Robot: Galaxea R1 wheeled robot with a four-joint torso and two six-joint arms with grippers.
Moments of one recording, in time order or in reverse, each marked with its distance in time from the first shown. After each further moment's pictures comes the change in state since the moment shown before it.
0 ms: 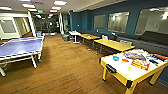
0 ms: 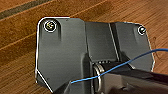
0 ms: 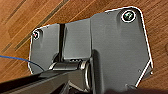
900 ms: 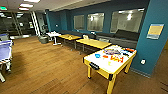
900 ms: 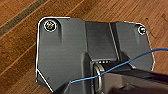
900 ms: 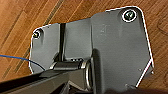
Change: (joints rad) left arm 0.001 0.000 0.000 0.000 0.000 0.000; right arm 0.000 0.000 0.000 0.000 0.000 0.000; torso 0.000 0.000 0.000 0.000
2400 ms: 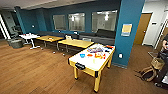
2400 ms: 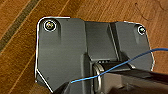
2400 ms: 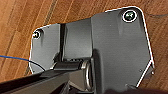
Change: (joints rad) left arm 0.001 0.000 0.000 0.000 -0.001 0.001; right arm 0.000 0.003 0.000 0.000 0.000 0.000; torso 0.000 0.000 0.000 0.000
